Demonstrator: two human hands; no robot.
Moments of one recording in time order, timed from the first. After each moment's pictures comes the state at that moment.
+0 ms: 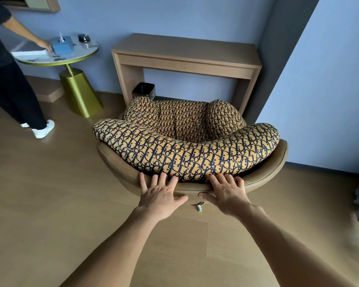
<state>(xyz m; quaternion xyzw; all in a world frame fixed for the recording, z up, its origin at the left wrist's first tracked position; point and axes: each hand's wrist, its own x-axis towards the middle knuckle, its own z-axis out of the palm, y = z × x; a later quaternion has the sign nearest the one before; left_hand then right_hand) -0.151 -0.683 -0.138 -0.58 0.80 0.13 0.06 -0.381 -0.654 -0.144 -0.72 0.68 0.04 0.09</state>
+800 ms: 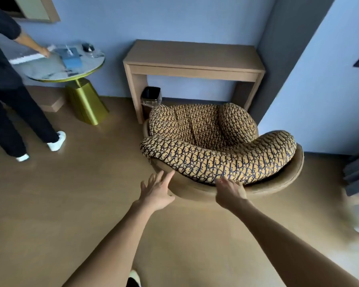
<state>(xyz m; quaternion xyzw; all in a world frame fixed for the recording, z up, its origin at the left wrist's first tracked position) 0.085 -0.751 -0.013 -0.56 0.78 0.28 0.07 -0.165 -0.687 -0.040 -0.61 0.77 0.10 0.15</state>
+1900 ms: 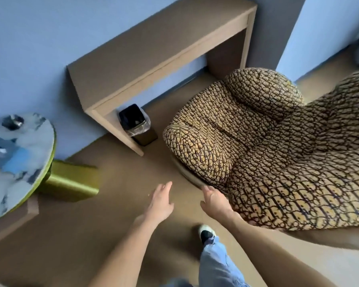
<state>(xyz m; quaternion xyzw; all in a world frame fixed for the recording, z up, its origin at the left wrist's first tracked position) 0.242 -1.340 -0.067 -0.37 0.87 0.23 0.23 0.115 -1.188 -0.143 -0.35 0.86 -0.15 0.34</state>
